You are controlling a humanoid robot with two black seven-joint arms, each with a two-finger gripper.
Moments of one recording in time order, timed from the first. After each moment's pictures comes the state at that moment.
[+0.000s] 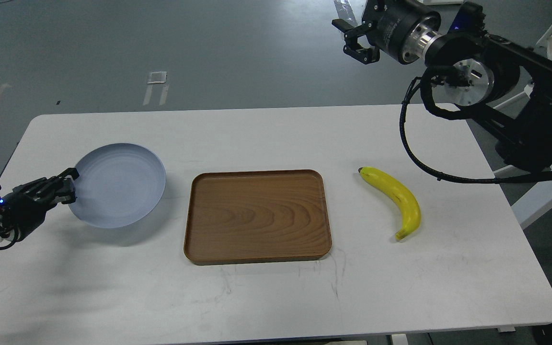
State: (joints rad) left arm -0.62 0.75 -0.19 -0.79 1.31 0.39 -0.48; right arm 1.20 -0.47 0.41 1.09 0.04 -0.01 0.05
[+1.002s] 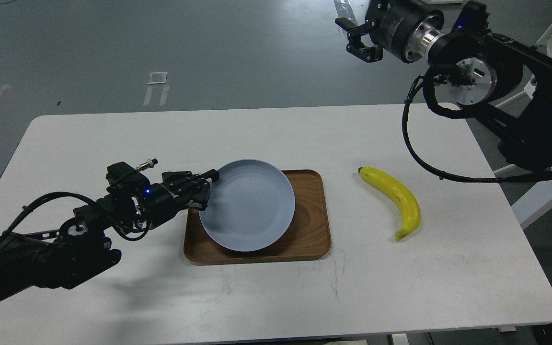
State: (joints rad) left arm -0.77 0.36 -0.04 -0.78 1.55 0.40 -0.47; right arm 1.20 -0.48 0.41 1.09 0.04 -0.01 0.05
